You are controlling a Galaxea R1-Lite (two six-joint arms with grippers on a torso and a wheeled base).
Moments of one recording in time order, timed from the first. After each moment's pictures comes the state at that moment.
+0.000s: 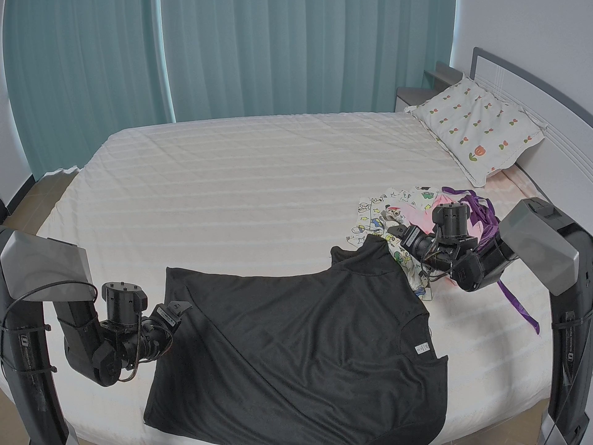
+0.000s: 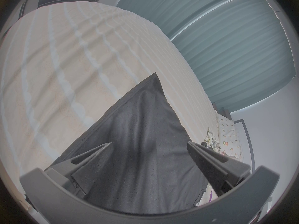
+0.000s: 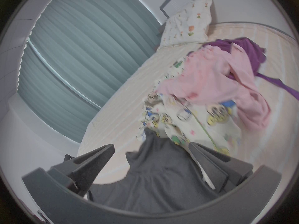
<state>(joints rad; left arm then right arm) -0.14 2.23 -0.37 -1.24 -0.02 -1.03 0.22 2.44 -1.30 -0.72 0.00 0.76</state>
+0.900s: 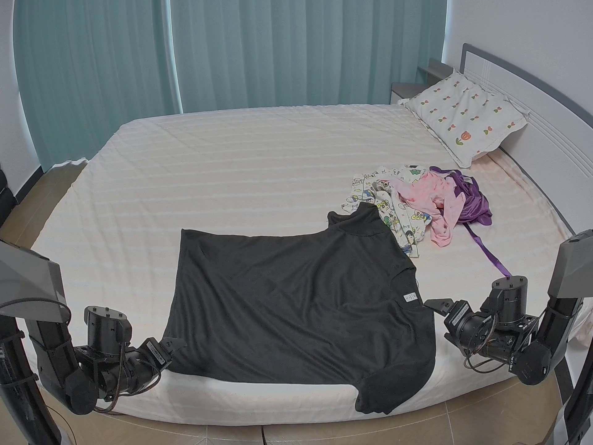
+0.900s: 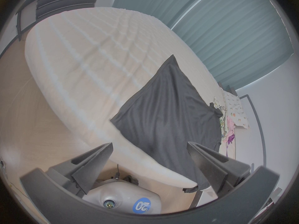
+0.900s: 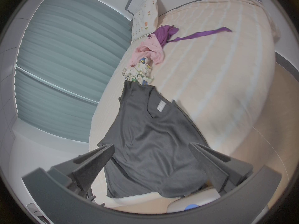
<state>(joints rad) -0.20 2.06 -0.09 -1.21 -0.01 -0.93 0.29 2.09 -0.24 -1.29 0.01 1.05</state>
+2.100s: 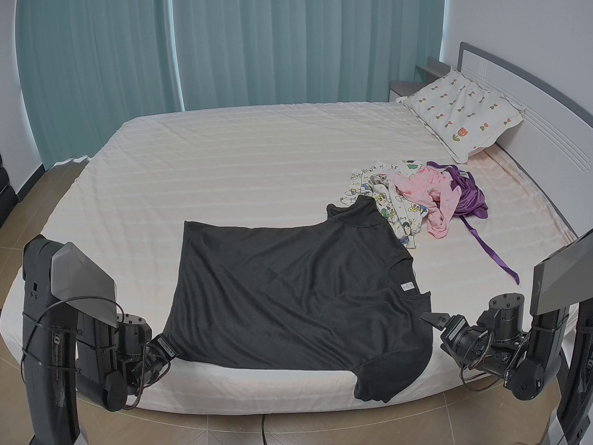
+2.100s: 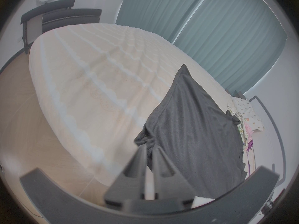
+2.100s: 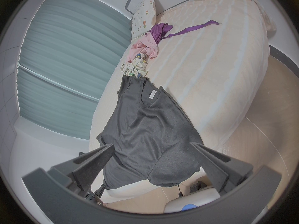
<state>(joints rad) -0.14 2.46 -0.22 -1.55 0.15 -0.82 0.31 2.22 -0.13 -1.54 0.00 1.05</state>
